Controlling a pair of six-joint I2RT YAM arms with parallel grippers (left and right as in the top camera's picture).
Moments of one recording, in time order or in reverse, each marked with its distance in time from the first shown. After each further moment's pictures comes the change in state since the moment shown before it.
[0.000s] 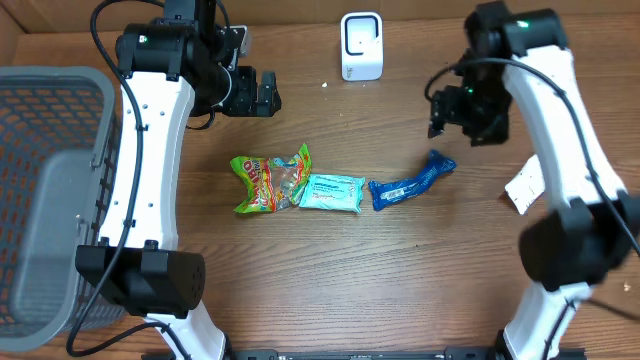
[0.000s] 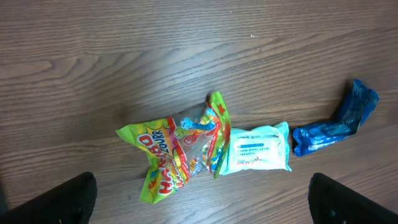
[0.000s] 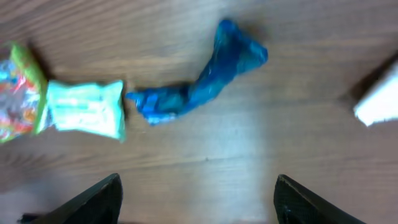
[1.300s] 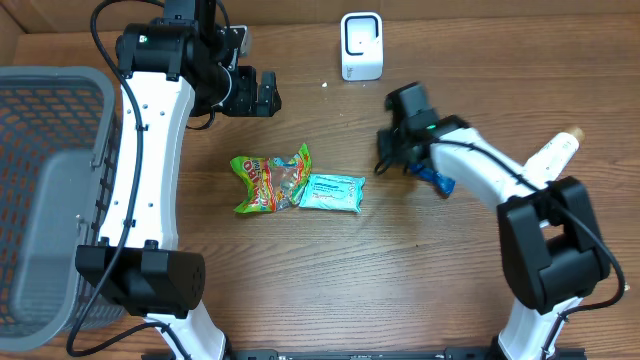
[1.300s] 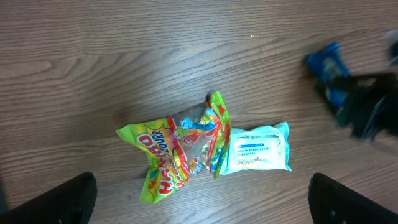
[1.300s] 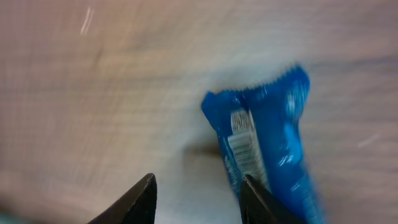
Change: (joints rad) left arm 0.000 0.000 0.000 0.000 0.000 0.000; right arm 0.196 -0.028 -0.734 1.210 0.173 0.029
